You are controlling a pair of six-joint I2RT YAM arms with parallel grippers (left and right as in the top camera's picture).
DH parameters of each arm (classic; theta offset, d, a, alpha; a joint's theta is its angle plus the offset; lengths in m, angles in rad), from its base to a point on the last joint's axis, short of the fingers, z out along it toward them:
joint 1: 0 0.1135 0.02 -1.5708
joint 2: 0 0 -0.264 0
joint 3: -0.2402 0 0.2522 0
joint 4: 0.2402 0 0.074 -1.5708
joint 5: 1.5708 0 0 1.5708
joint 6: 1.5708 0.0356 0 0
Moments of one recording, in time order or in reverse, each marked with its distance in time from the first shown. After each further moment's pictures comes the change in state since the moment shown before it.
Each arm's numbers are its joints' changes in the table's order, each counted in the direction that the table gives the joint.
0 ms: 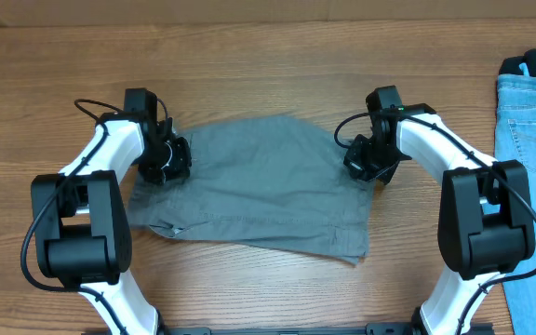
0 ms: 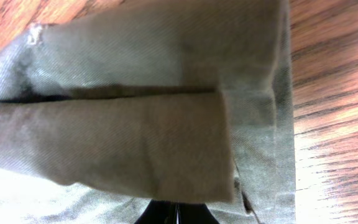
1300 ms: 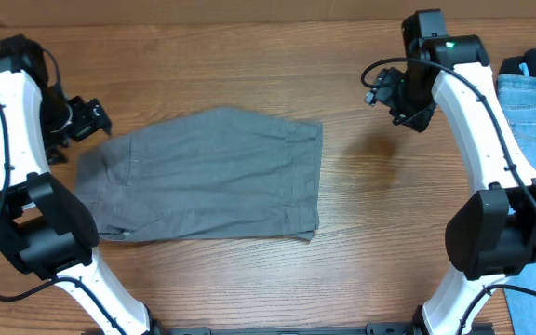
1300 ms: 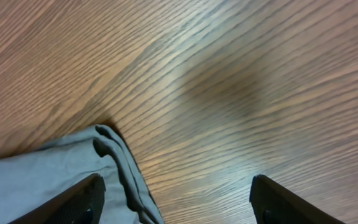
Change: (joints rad) left arm 0.336 0.120 -0.731 0.708 -0.240 -0.026; right arm -0.058 -0.020 -0.560 0.385 0.164 -0.082
